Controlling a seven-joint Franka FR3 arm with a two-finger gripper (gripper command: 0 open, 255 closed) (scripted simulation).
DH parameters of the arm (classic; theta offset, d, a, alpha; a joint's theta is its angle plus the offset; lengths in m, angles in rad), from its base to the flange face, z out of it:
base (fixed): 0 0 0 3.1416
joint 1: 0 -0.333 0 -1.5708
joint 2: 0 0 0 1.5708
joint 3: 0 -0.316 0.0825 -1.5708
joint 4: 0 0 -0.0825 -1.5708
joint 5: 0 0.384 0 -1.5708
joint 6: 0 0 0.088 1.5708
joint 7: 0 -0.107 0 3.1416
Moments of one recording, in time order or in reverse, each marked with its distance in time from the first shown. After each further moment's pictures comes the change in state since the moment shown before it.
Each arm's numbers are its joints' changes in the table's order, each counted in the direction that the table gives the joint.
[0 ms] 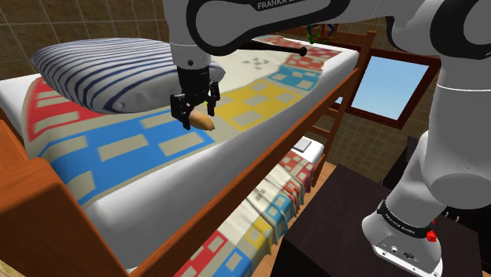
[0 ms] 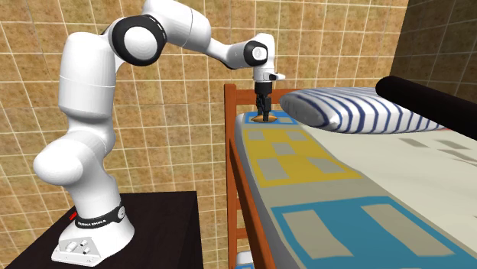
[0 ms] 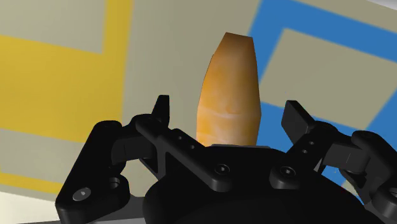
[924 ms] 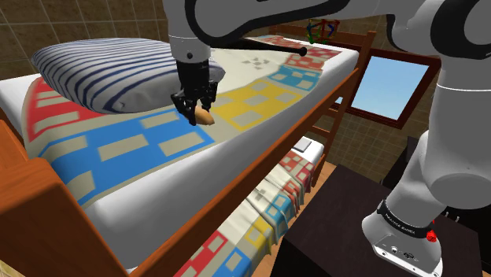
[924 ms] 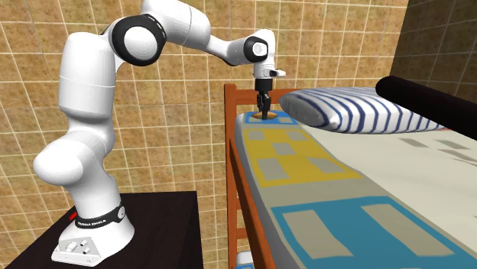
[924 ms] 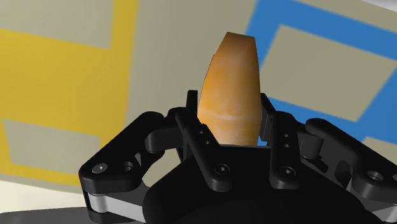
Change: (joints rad) arm -0.002 0.001 -0.001 0.035 0.001 0.035 0.004
